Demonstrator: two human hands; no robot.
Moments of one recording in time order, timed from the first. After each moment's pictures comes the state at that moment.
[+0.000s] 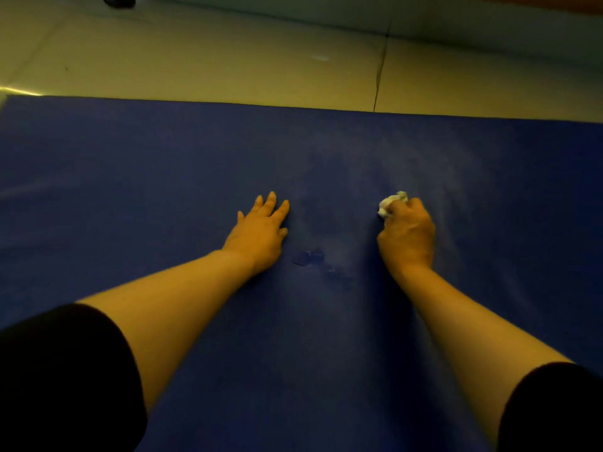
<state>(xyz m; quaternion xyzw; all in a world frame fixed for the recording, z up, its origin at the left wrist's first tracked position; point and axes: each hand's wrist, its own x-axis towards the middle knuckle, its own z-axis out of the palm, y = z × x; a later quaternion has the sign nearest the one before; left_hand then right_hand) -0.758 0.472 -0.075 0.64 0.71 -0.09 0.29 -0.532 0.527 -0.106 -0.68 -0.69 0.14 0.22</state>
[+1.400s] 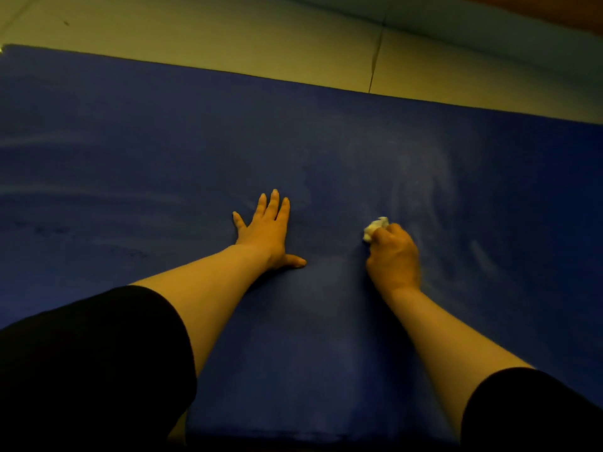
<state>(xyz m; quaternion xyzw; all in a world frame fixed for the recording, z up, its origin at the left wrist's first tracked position) -0.733 0.403 -0.073 0.62 0.71 -0.14 0.31 -0.515 0.424 -0.095 -0.62 -0.76 0.12 0.14</state>
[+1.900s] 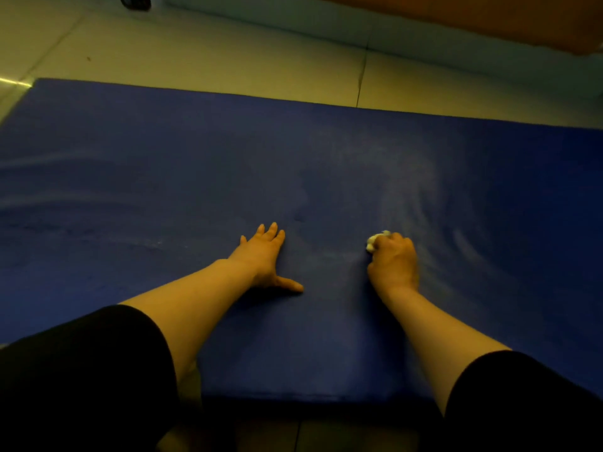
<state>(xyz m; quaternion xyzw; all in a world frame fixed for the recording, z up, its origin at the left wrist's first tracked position) -0.736 0.358 -0.040 0.65 0.65 -0.17 0.36 -0.504 0.398 -0.074 -0.69 -0.71 0.14 0.05</state>
